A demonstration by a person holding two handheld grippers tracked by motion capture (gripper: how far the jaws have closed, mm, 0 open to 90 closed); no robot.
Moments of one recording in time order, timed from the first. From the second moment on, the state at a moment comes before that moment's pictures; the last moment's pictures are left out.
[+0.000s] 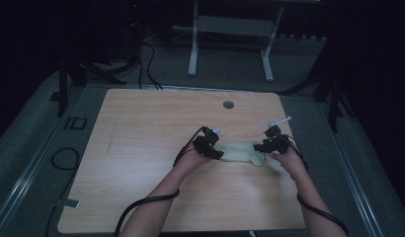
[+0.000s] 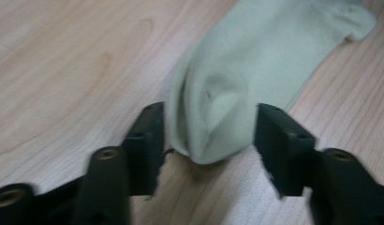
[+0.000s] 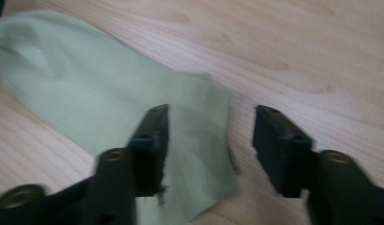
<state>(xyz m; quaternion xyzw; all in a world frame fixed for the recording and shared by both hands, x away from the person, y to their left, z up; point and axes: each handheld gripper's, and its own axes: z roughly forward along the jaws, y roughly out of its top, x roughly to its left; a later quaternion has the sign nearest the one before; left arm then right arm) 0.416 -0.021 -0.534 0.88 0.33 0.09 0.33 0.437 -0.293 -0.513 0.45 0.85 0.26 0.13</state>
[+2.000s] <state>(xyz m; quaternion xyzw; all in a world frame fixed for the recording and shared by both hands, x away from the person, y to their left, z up) 0.322 0.097 -0.559 0.81 0.40 0.14 0.40 0.332 -0.332 -0.546 0.42 0.82 0.36 0.14</state>
